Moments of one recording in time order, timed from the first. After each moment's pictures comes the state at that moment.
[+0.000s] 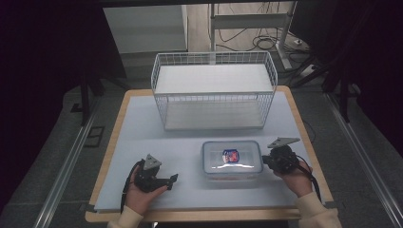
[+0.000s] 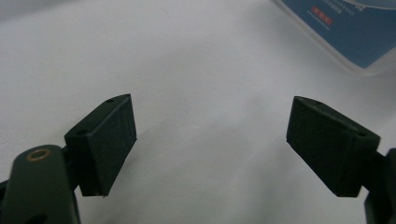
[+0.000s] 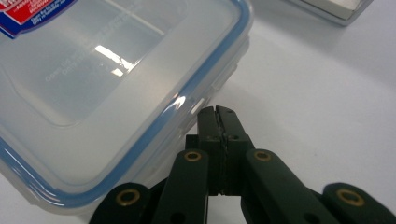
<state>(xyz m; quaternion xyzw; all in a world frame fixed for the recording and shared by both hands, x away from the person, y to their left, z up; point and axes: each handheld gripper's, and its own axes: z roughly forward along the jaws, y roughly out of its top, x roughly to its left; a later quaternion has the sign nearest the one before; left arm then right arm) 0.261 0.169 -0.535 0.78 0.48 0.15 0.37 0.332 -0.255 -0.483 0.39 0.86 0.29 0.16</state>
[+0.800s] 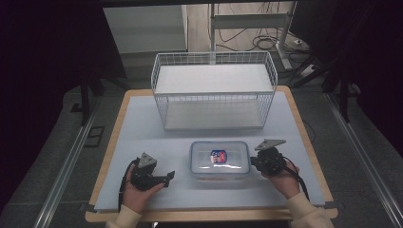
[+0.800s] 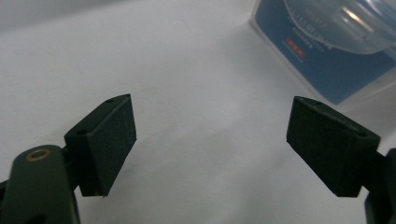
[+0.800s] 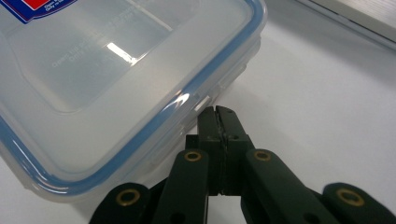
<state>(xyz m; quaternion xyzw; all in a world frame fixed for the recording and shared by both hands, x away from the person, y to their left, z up) 0.263 0.181 -0.530 0.77 0.50 0.15 0.38 0.328 -0.220 -0.489 0.36 0.87 0.31 0.15</state>
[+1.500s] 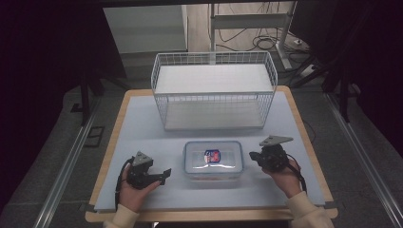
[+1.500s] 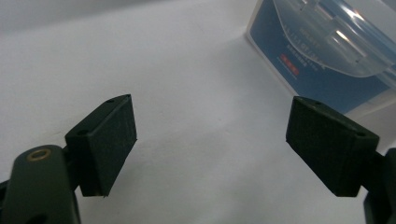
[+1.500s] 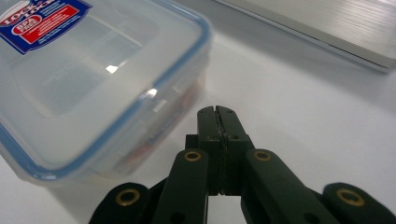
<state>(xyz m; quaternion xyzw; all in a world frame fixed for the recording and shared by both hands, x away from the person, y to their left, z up) 0.265 0.193 -0.529 0.75 0.51 0.15 0.39 0.333 -0.232 -0.481 0.38 0.84 0.35 0.15</state>
